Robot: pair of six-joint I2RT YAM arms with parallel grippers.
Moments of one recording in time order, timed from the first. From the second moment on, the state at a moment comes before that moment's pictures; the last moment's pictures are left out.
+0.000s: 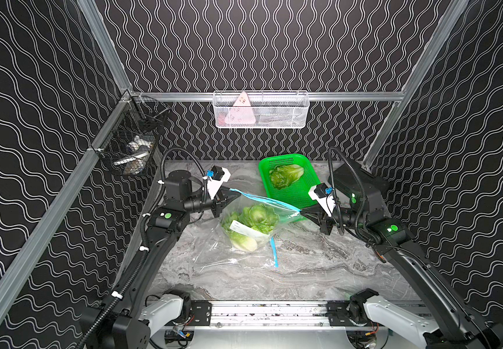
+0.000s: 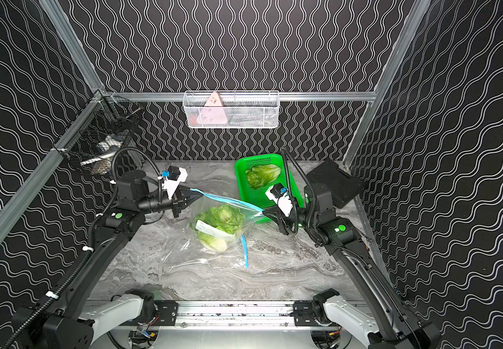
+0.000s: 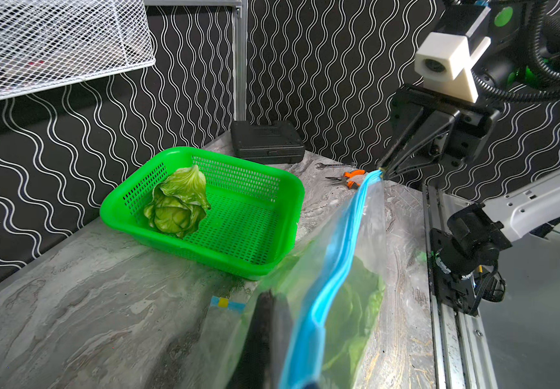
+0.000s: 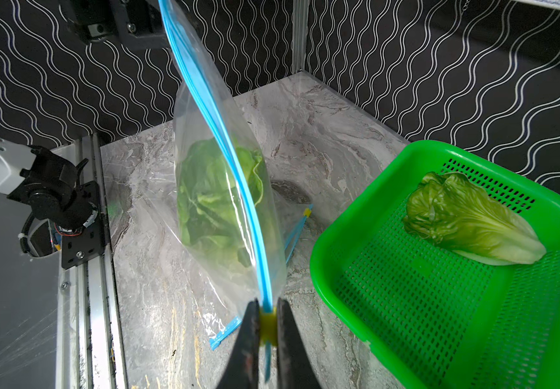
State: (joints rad) left arm -0.13 1.11 1.05 -0.29 0.89 0.19; right arm 0.39 1.00 1.05 -0.60 -0.59 -0.30
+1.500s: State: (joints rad) left arm -0.16 1.17 1.07 -0.33 0.97 0.24; right arm 0.63 1.39 1.41 -0.61 -0.45 -0.21
